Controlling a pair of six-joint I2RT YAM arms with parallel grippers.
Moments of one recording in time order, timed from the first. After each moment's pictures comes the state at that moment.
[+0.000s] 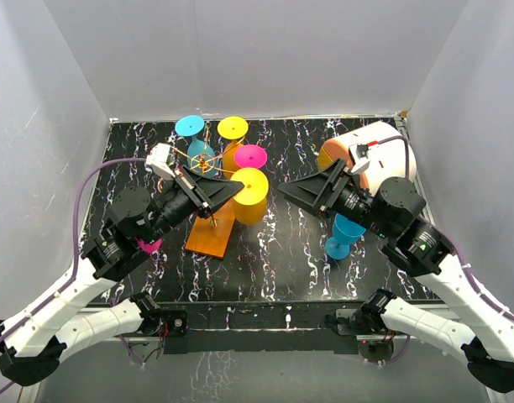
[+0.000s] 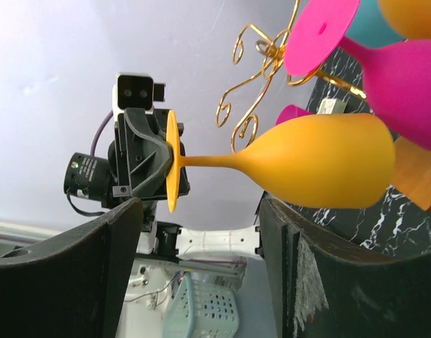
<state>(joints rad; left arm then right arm) -0.86 0.82 1.03 -0.16 0.01 -1.24 0.73 0.80 1.06 -0.23 -0.21 1.17</state>
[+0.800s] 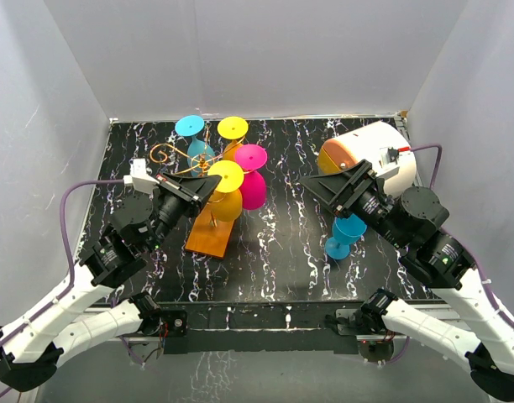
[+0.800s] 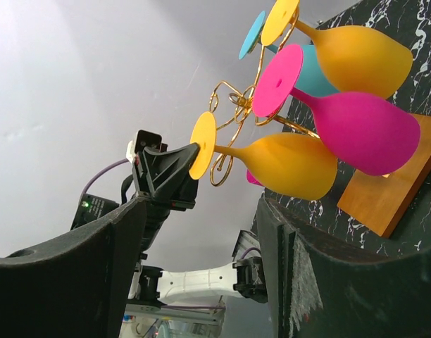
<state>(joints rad) -0.86 0.75 0.95 -0.24 -0.36 -1.34 0.73 0.71 1.09 -0.36 0.01 1.10</state>
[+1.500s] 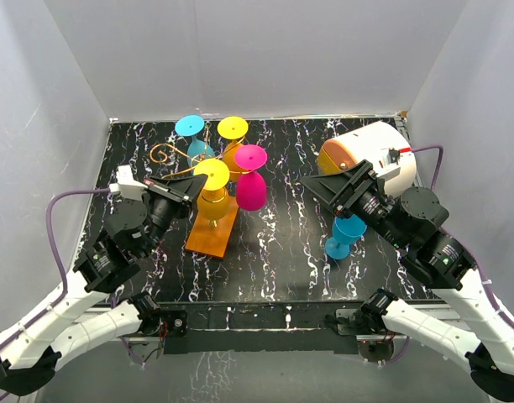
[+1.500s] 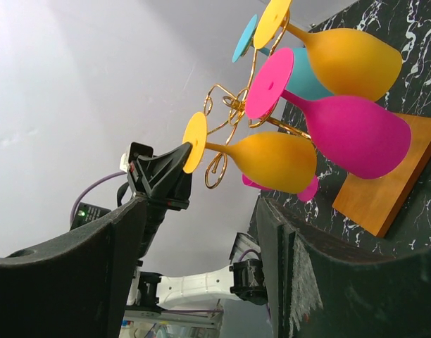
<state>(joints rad) -0.86 0.71 0.93 -0.28 -0.51 -1.34 0.73 0.71 1.09 -0.37 0.02 1.10</state>
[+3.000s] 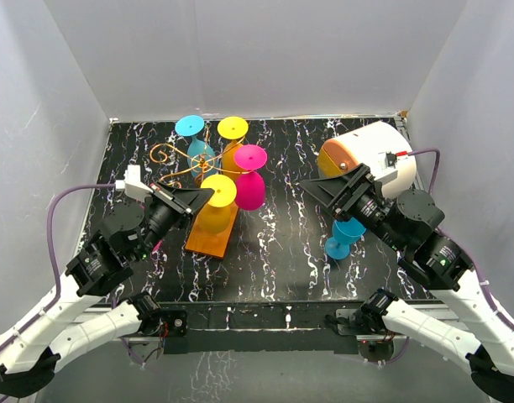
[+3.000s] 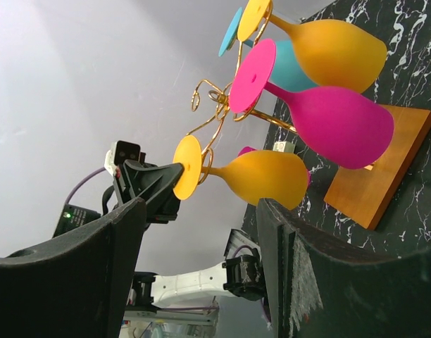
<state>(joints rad) -0.86 0.66 0.96 -0.41 -0.34 -1.28 0.73 0.69 1.06 -0.38 0.03 1.11</state>
